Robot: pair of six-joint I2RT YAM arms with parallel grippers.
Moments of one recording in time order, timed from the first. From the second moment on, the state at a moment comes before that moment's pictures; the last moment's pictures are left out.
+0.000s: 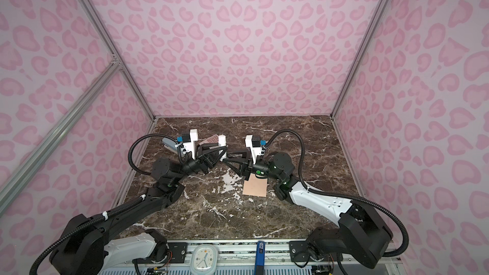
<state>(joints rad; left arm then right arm) -0.57 1.20 0.62 1.03 0.62 -0.69 0.70 1.33 0.70 0.88 -0.64 0.52</state>
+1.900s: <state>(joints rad) -0.65 1.08 0.60 0.76 0.38 -0.44 0.95 1.21 0.85 0.25 -0.04 0.07</state>
